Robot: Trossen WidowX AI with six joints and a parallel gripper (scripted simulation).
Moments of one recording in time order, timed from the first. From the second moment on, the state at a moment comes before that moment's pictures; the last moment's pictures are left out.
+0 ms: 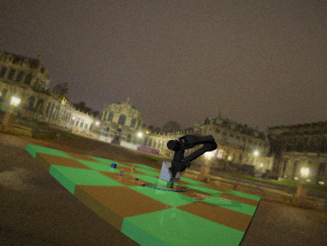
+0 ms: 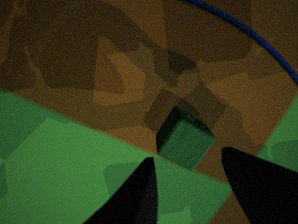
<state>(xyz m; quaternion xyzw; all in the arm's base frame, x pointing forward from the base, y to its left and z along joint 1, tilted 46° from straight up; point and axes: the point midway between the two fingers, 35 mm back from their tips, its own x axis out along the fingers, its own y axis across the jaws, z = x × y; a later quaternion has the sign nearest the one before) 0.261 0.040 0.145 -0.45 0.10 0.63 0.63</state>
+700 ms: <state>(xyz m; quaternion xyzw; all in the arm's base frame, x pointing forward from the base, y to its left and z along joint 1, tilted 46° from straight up) 0.256 0.049 0.150 -0.49 0.06 0.63 0.59</state>
